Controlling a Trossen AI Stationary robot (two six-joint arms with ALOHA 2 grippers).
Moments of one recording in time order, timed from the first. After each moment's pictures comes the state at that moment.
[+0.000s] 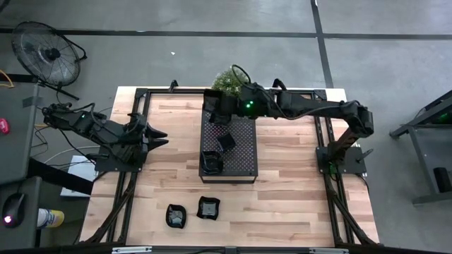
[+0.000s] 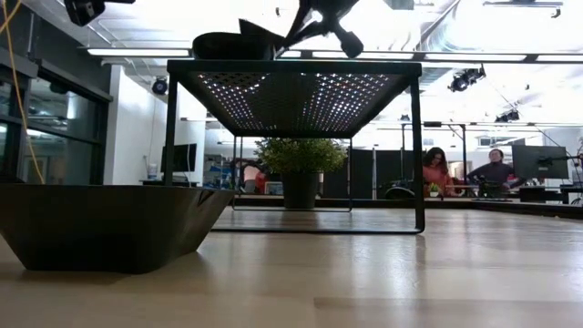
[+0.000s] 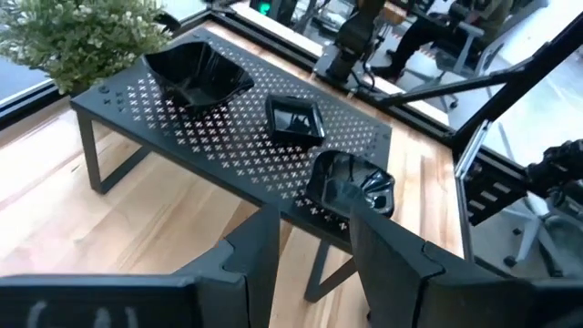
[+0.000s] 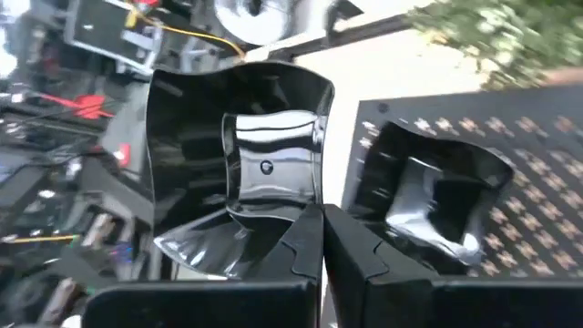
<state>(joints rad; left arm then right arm) -0.41 0.57 0.91 -0.79 -0.51 -0.66 -0.17 1.65 1.59 -0.48 0.20 1.27</state>
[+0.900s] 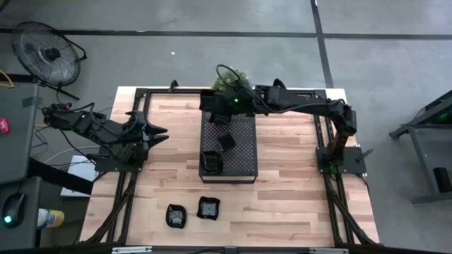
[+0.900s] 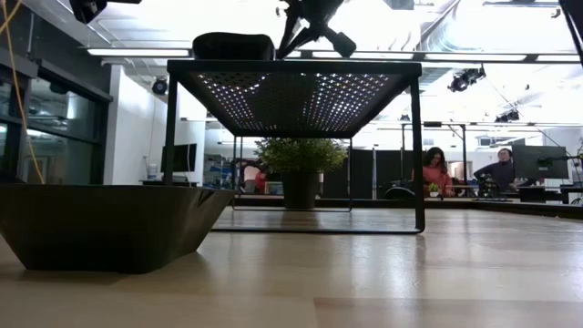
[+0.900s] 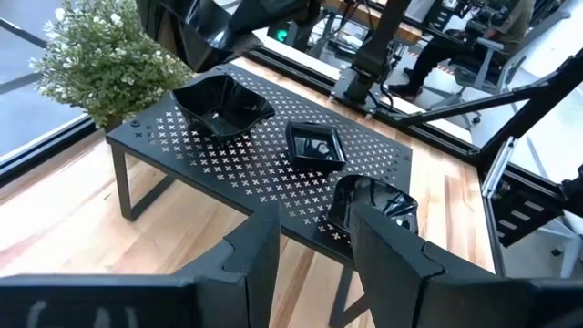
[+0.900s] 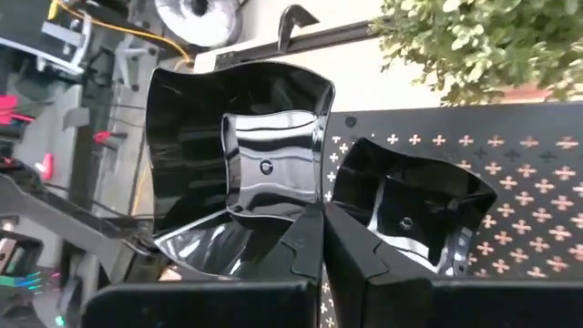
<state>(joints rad) -0.41 0.57 0.91 -0.76 -0.60 -0.60 -0.18 1.82 1.85 -0.75 0.26 1.29</state>
